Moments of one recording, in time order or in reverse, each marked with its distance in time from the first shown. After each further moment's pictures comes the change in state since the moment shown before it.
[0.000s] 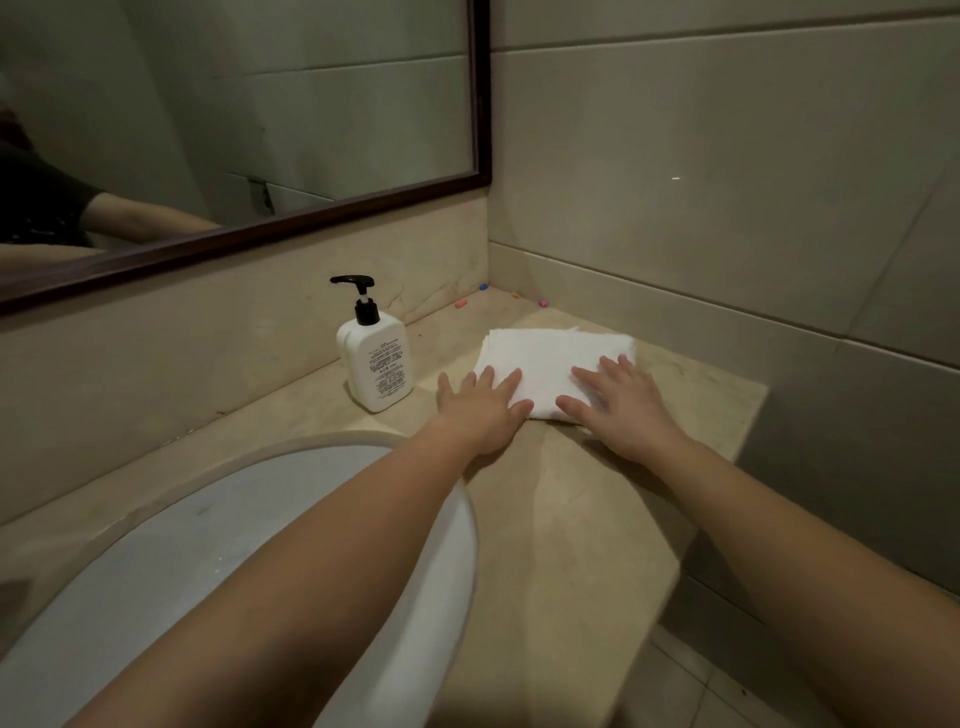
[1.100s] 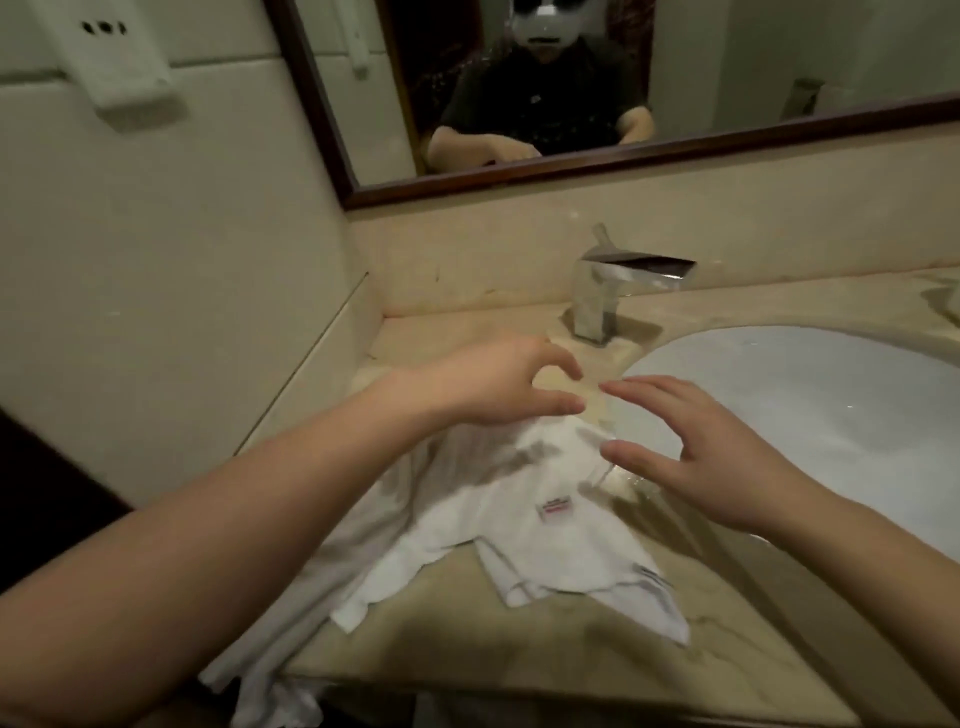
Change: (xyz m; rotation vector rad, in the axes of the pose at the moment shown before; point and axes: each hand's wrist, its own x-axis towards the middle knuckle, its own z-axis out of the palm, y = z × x) left_hand -0.560 -0.191 -0.066 -0.128 0.079 -0.531; right_hand -0.305 -0.371 0.052 0.438 -0.426 -1.050
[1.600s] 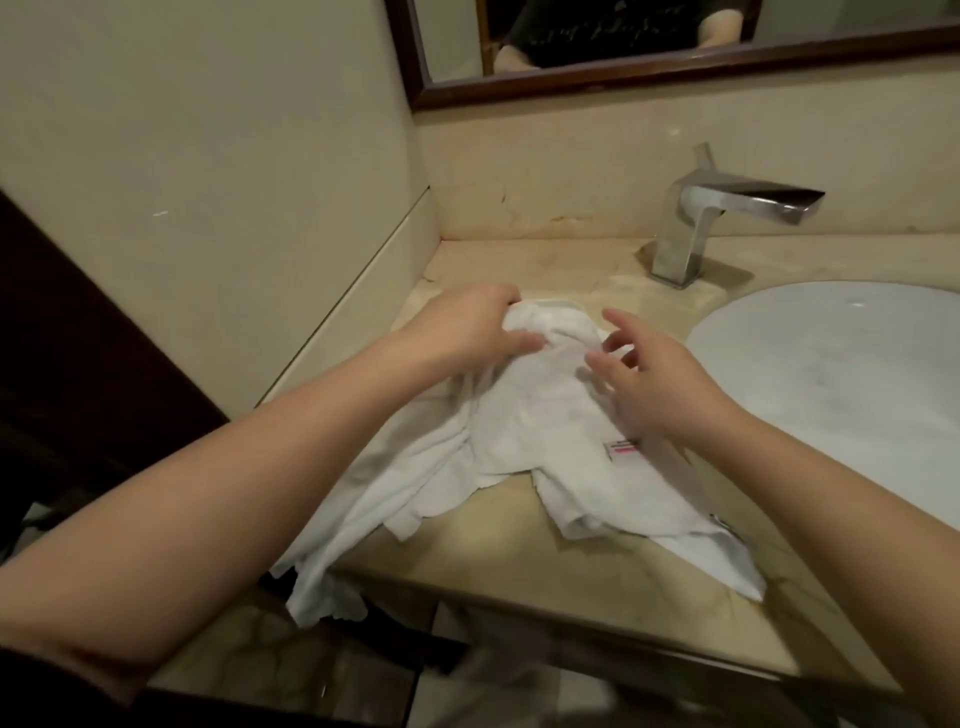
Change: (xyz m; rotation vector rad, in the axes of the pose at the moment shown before) left_hand -0.037 -0.078 0.035 -0.020 0.161 -0.378; right_hand 0.069 -0.031 0.082 0.223 -0.013 0.156
